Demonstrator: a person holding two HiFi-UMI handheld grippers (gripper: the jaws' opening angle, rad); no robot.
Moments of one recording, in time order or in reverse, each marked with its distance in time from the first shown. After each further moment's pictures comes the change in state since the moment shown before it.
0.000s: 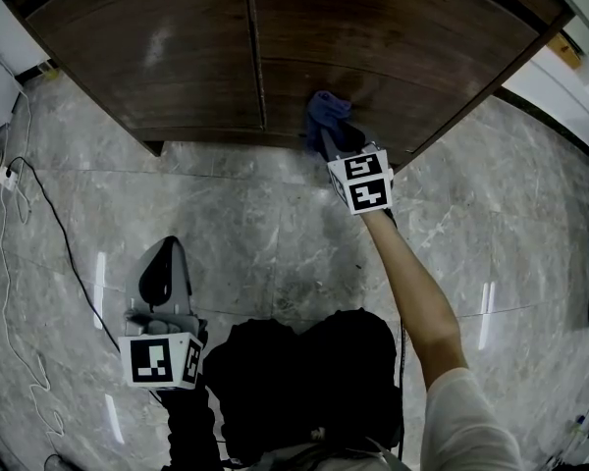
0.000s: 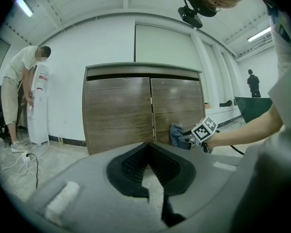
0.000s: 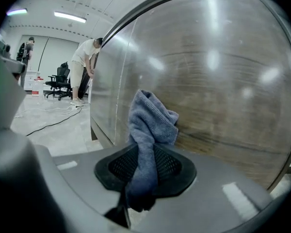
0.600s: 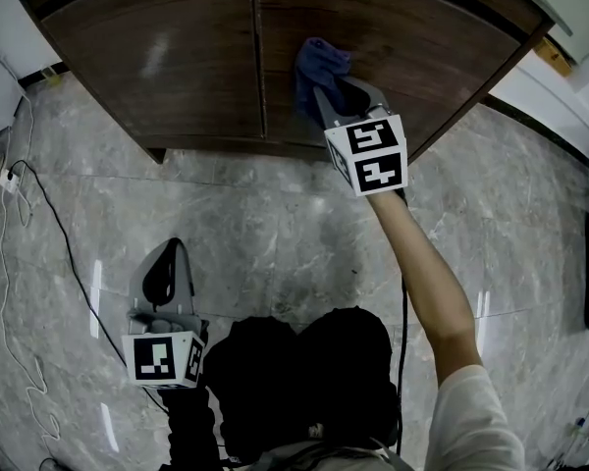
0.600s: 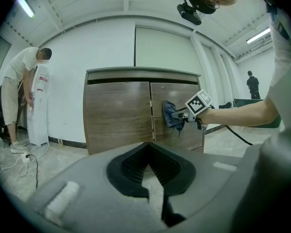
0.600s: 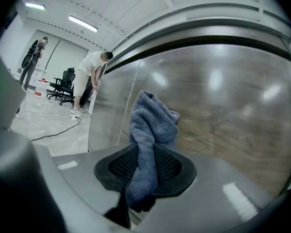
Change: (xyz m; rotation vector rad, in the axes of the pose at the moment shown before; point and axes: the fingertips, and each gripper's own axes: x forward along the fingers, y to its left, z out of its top) left arm -0.010 0.000 0.011 -0.007 -0.027 -0.006; right arm -0.043 -0.006 0.154 -0.103 -0.173 -0.026
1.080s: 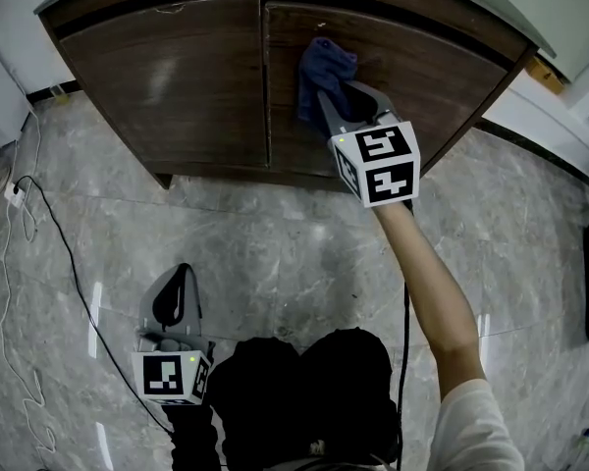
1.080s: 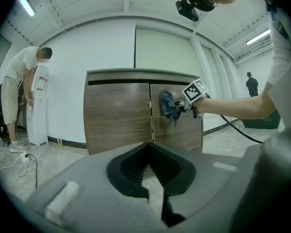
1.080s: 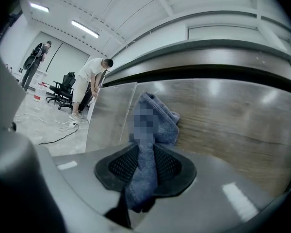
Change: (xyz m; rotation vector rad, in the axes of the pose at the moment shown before) left arm -0.009 0.000 -0.001 -0.008 -0.003 -0.009; right arm -0.011 -0.014 0.064 -0.015 -0.075 -0.021
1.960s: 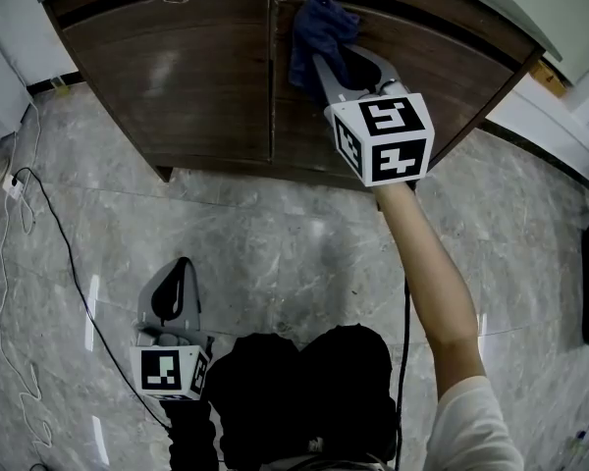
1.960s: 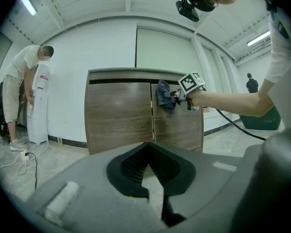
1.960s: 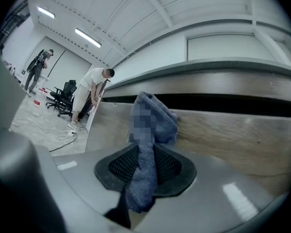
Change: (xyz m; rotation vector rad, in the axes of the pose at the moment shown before) left arm 0.000 0.005 -0.001 -0.011 -0.007 0.002; right arm 0.006 0.001 0.063 0.003 -0.126 -0.005
